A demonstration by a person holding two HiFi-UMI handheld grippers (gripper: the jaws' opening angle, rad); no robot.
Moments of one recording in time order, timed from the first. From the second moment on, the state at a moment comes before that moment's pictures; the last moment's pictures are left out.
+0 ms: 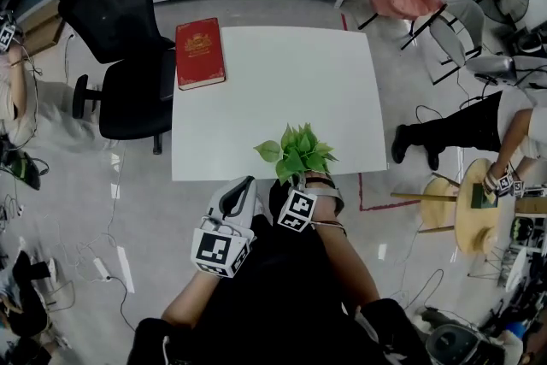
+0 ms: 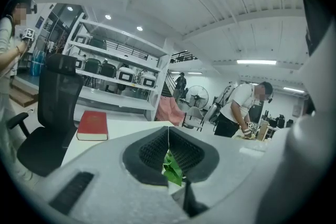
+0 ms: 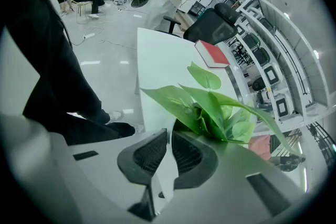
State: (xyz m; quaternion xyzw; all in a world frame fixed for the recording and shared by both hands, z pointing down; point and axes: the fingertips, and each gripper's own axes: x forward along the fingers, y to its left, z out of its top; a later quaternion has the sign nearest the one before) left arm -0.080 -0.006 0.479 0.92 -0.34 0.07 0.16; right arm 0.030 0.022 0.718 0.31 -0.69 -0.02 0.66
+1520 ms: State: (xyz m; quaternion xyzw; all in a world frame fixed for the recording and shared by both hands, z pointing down) left arm -0.082 -0.014 0.480 0.93 -0.31 0.07 0.17; right arm 0.032 0.028 0.657 0.42 -0.73 0.09 0.53
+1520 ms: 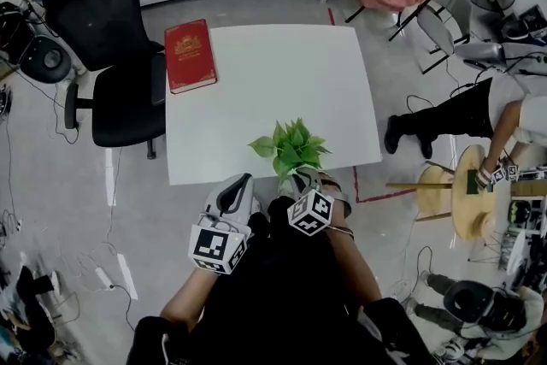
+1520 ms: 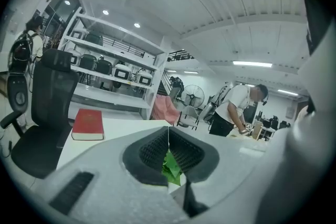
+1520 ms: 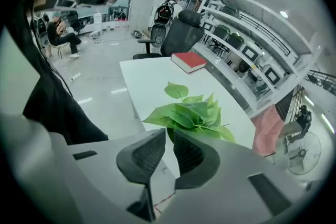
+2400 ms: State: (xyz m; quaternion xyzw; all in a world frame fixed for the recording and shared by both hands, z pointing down) left arm -0.017 0.014 0.457 0.91 -0.37 0.06 0.15; right arm 0.118 0.042 0.493 0.62 -0.76 0.15 0.13
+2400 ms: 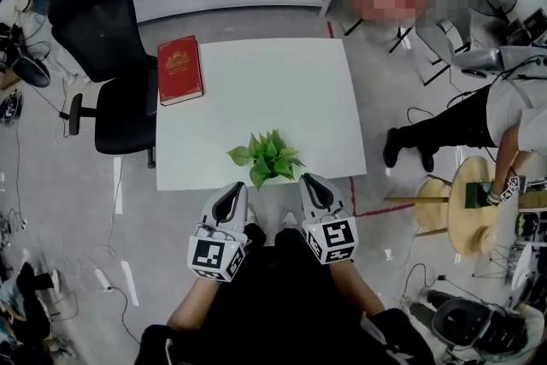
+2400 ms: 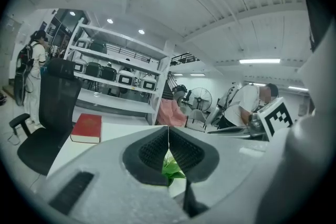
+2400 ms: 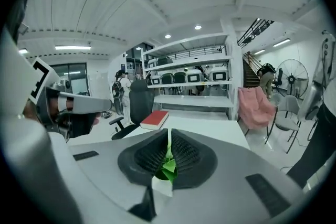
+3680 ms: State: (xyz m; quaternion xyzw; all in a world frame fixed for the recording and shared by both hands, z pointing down) left arm 0.013 0.040 0.452 0.91 -0.39 0.05 0.14; right arm 0.143 0.080 0.479 0.63 -0.76 0.16 0.06
